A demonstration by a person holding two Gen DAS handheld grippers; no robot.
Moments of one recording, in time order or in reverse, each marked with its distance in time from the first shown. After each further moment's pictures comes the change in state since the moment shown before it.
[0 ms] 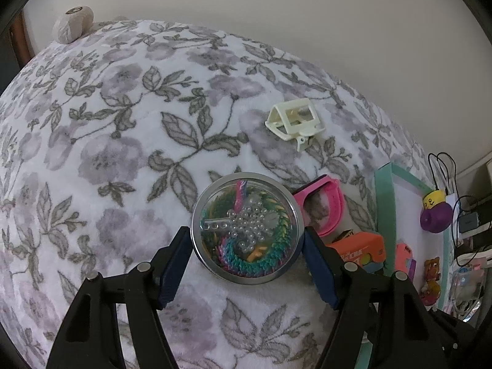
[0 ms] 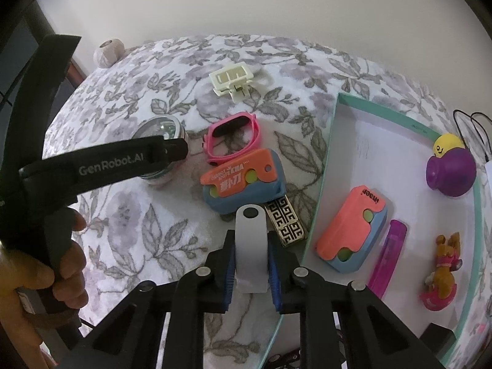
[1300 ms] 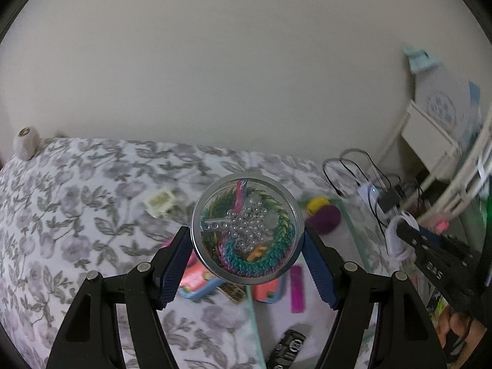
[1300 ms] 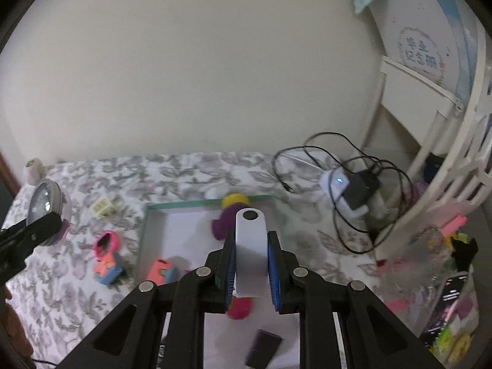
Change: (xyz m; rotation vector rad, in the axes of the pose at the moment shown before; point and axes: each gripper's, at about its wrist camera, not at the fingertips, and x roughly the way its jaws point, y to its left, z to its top) left arm -0.121 -0.140 -0.035 0.351 -0.264 -0.170; right arm -0.159 -0.148 -0.029 0.323 -0.331 -0.402
